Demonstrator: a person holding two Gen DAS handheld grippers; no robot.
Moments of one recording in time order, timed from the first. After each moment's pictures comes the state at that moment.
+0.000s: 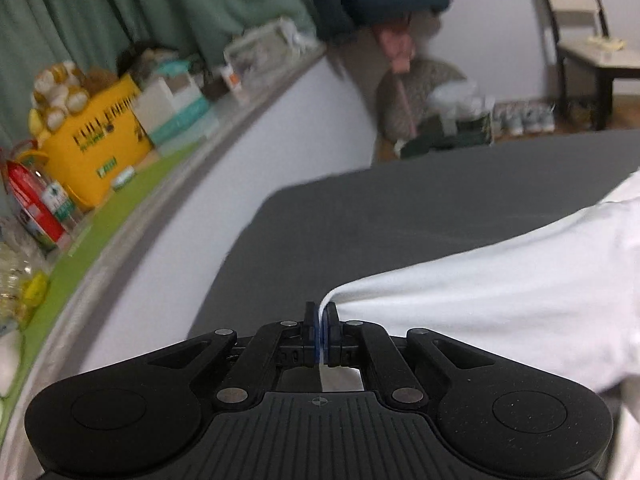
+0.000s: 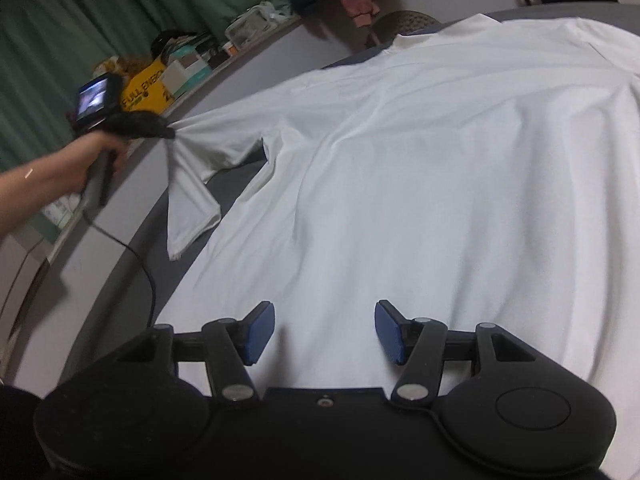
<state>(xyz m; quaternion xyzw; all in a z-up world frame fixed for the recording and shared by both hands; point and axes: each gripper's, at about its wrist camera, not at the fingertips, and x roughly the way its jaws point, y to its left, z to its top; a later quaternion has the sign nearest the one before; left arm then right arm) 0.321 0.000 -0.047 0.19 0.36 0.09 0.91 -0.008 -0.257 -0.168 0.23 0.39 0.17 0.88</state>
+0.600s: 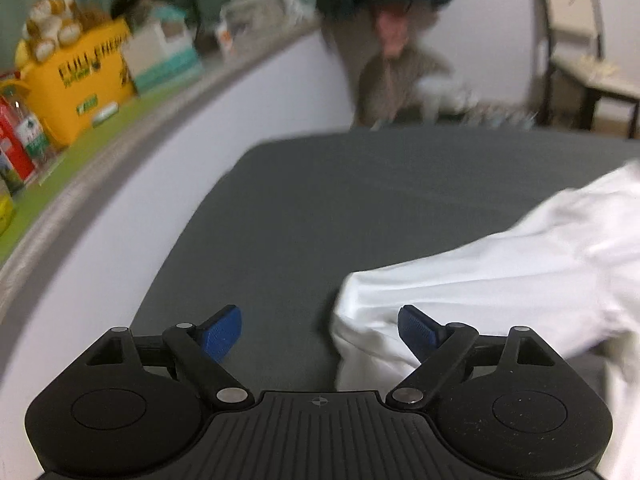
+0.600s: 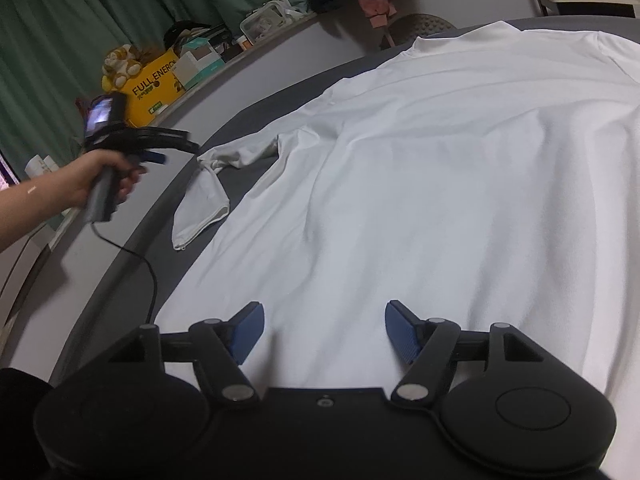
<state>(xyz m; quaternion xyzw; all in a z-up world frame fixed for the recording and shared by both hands) 0.274 0.022 -0.067 0.11 0.37 0.03 0.92 -0.012 -0.252 -0.165 0.21 0.38 0.17 0.88</state>
